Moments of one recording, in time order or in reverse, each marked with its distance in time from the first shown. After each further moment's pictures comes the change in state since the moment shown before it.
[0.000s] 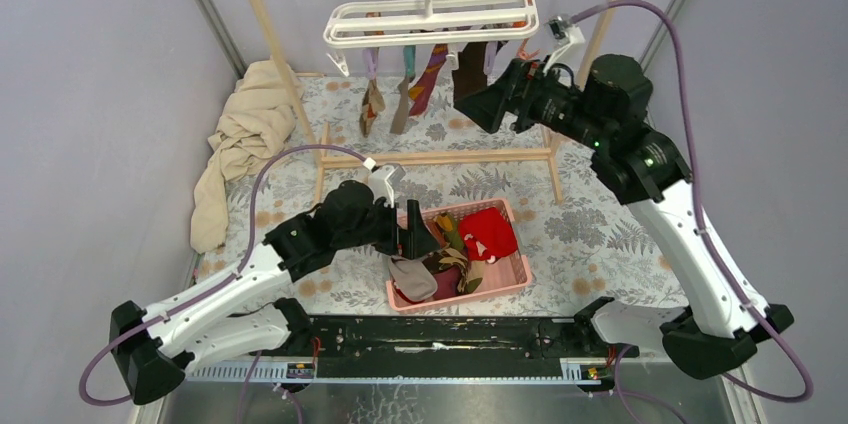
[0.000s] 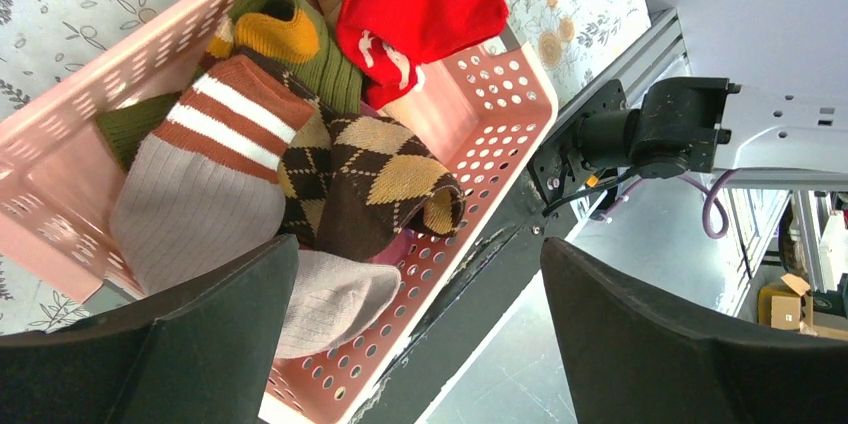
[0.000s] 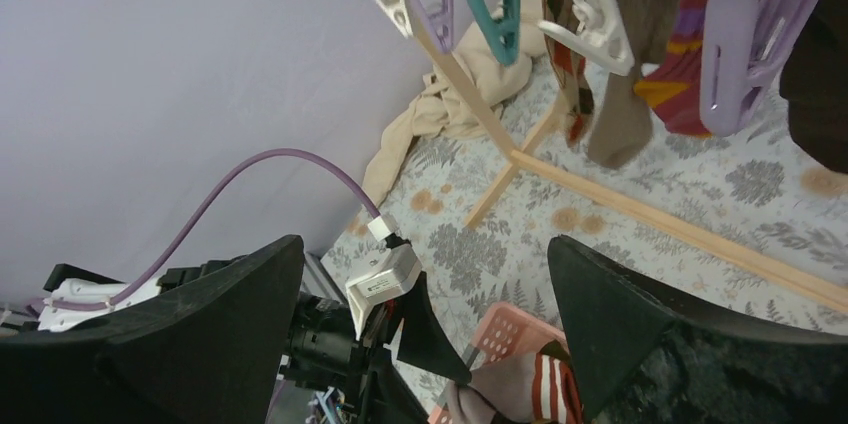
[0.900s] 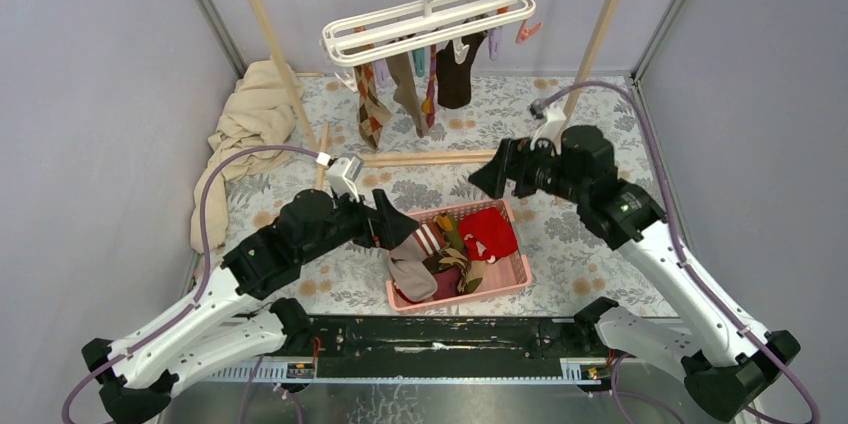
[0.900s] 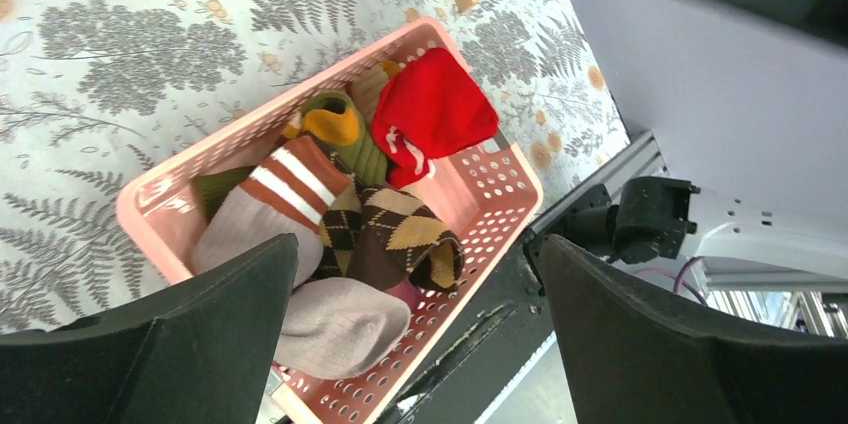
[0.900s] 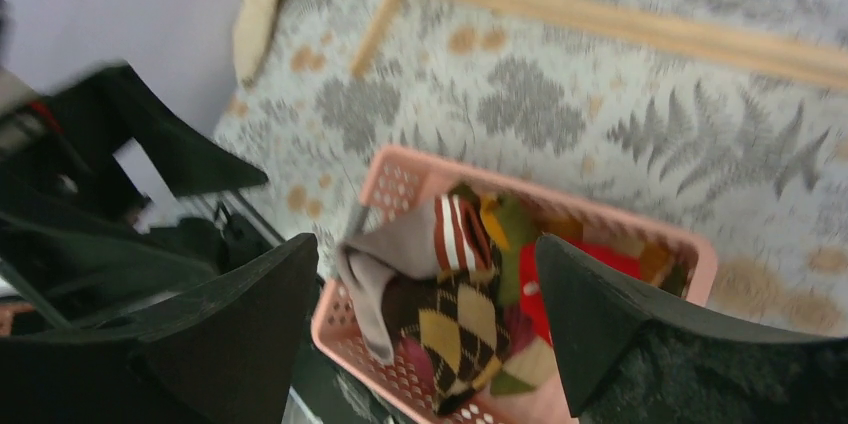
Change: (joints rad) left arm 0.000 -0.224 0.018 -0.041 -0.216 -0.002; right arm 0.005 -0.241 -0.498 0.004 0.069 -0.079
